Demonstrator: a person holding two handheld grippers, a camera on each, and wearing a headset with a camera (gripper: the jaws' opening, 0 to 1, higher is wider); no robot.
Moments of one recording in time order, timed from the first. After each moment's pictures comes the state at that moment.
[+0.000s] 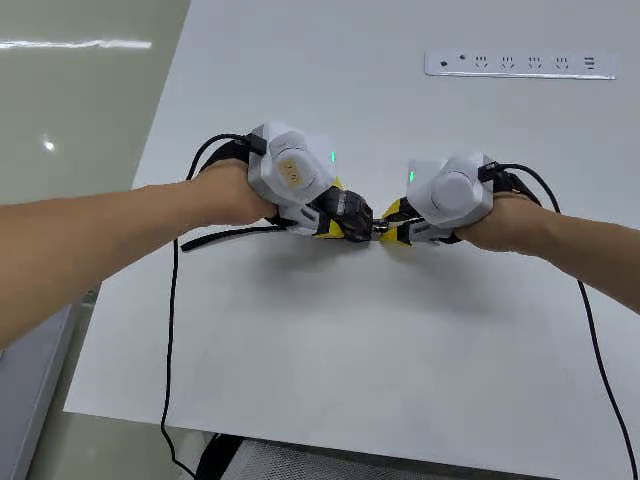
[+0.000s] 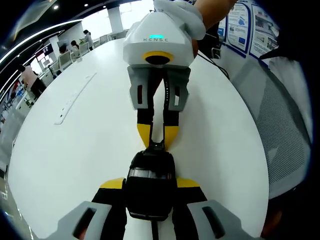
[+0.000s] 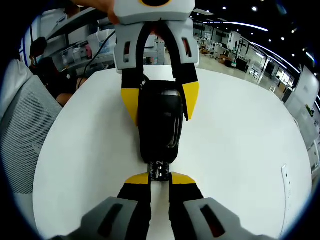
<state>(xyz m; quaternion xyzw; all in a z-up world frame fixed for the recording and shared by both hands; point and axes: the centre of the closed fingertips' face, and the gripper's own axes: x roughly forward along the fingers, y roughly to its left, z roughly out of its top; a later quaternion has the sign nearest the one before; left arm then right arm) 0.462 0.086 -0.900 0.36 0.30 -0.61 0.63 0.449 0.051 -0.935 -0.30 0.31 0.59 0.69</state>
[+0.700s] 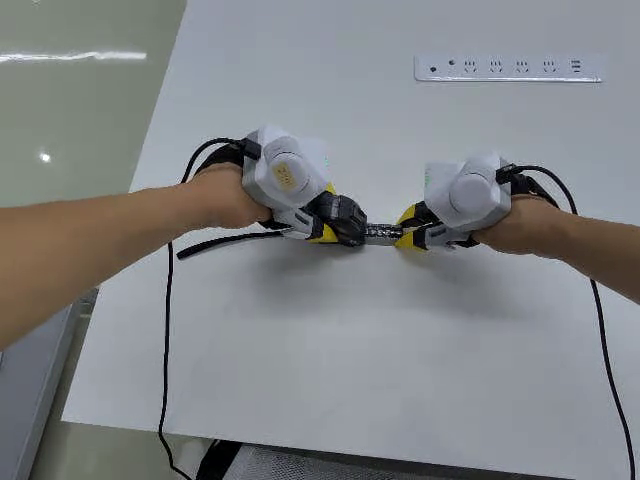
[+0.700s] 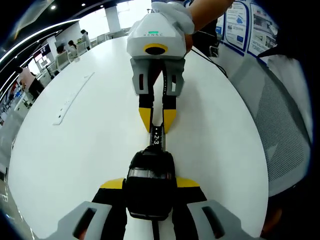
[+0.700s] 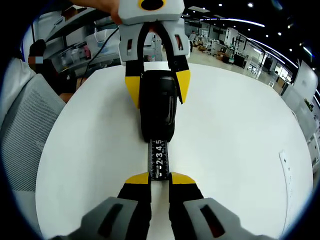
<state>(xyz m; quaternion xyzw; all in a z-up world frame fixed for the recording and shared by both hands) 0.461 0.087 -0.900 0.37 0.30 -0.62 0.63 0.443 0.016 -0.931 -0.29 0.32 0.58 0.69</state>
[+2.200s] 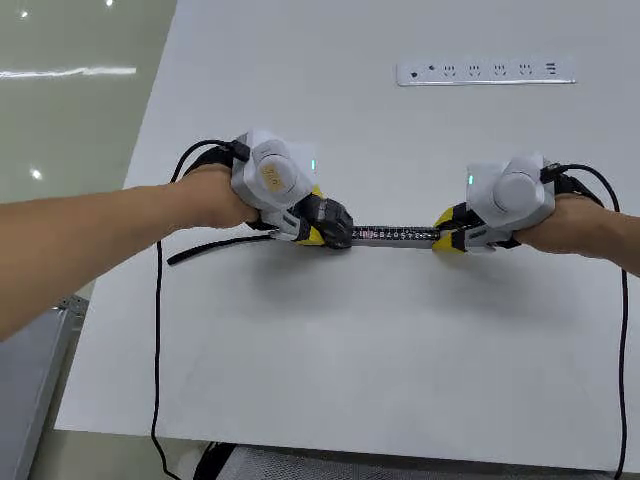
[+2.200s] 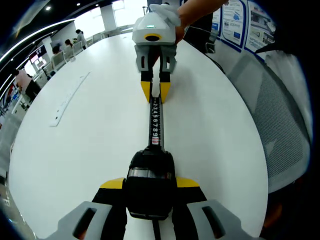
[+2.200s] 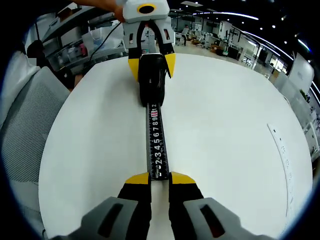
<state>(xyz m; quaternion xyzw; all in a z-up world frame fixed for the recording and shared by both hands) 0.458 0.088 -0.900 0.38 0.30 -0.62 0.61 0.431 -0.053 -0.934 -0.30 0.35 0.56 0.69</state>
